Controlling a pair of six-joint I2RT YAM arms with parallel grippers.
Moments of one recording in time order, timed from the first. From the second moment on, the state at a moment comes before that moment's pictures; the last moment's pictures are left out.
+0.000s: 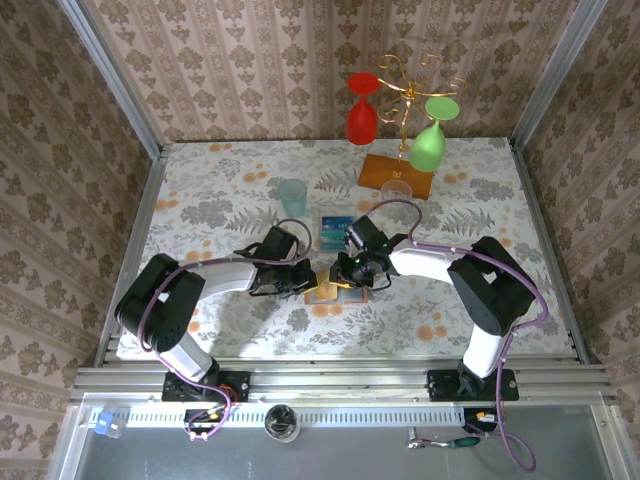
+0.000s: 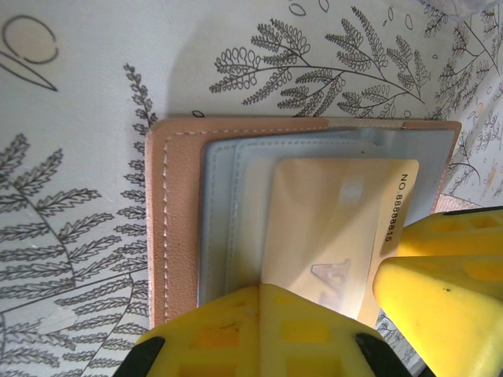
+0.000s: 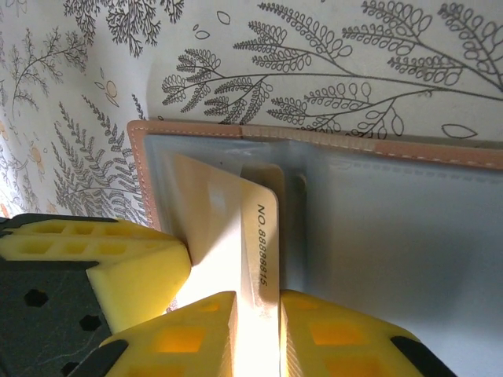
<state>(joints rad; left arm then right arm) -0.65 1.61 0.72 -0.14 0.46 -0.86 0.64 1.77 0.98 -0.27 -0.40 0.85</state>
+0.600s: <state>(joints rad) -0.65 1.61 0.72 -0.14 0.46 -0.86 0.62 1.75 0.93 -0.21 -0.41 0.85</state>
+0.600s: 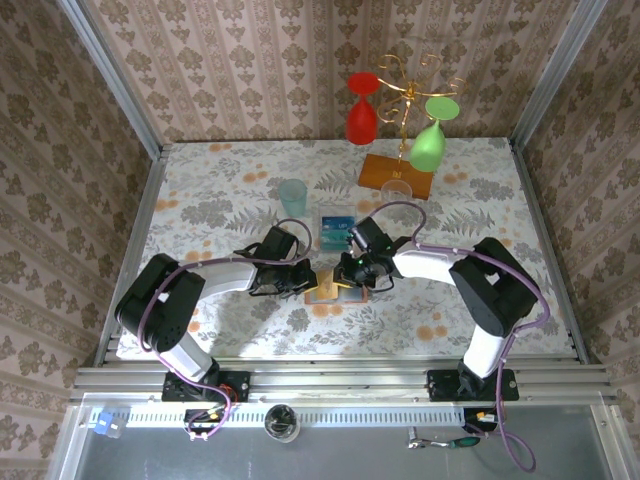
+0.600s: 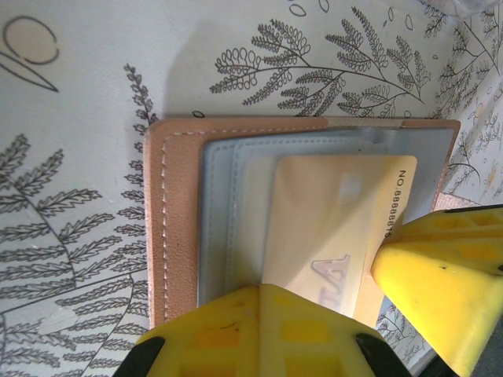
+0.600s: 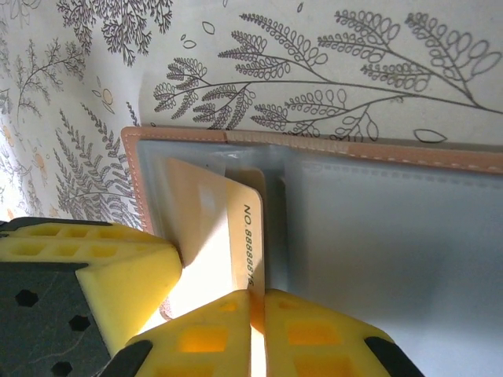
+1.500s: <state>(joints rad) -0.65 1.61 0.73 -0.14 0.46 -0.86 0.58 1.65 0.97 -0.44 -0.32 0.73</state>
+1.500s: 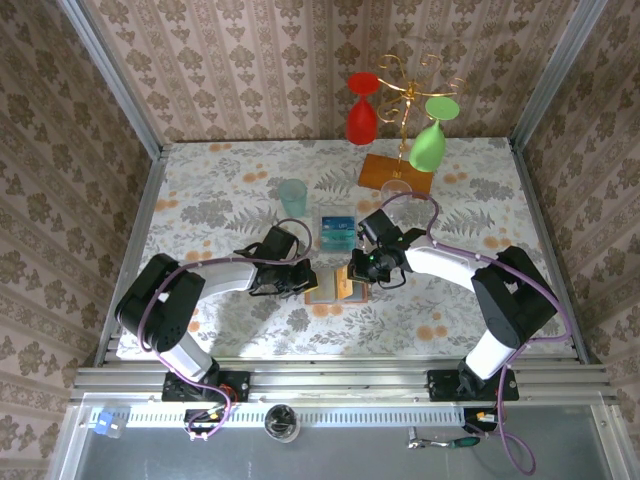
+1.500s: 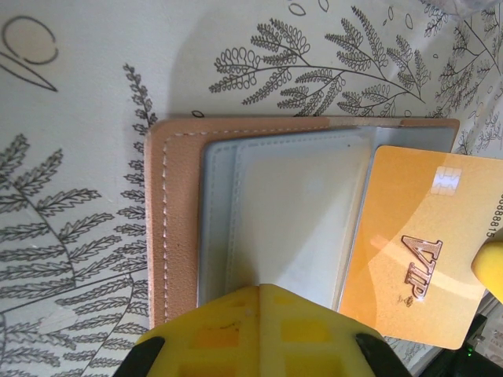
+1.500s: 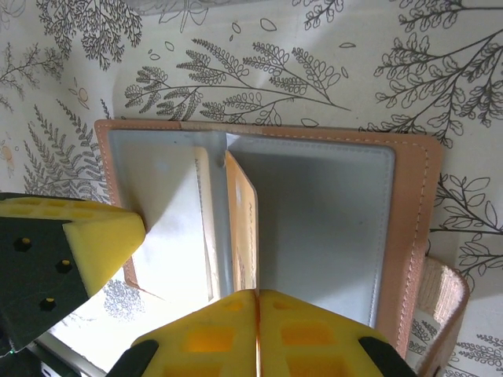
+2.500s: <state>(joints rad) -0.65 1.62 0.73 -0.14 0.47 -0.86 0.64 1.67 1.01 -0.47 -0.30 0.74</state>
